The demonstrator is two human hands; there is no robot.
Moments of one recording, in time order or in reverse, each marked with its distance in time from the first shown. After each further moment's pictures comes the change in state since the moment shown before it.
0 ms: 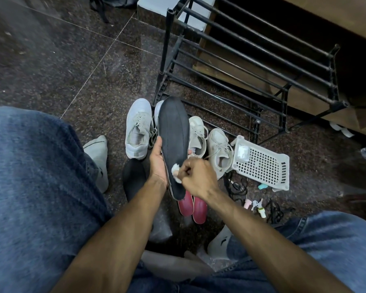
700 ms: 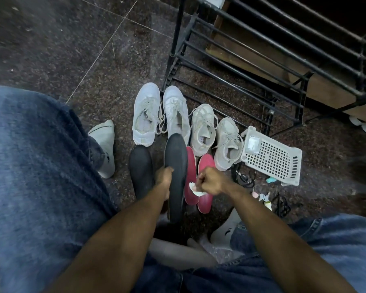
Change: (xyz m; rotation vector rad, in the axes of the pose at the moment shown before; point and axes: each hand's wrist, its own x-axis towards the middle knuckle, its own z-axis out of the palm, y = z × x) left_hand 0.010 -0.044 -0.074 0.612 0.535 -0.178; right_hand 0.031 0.081 0.029 -0.181 -0.568 0.033
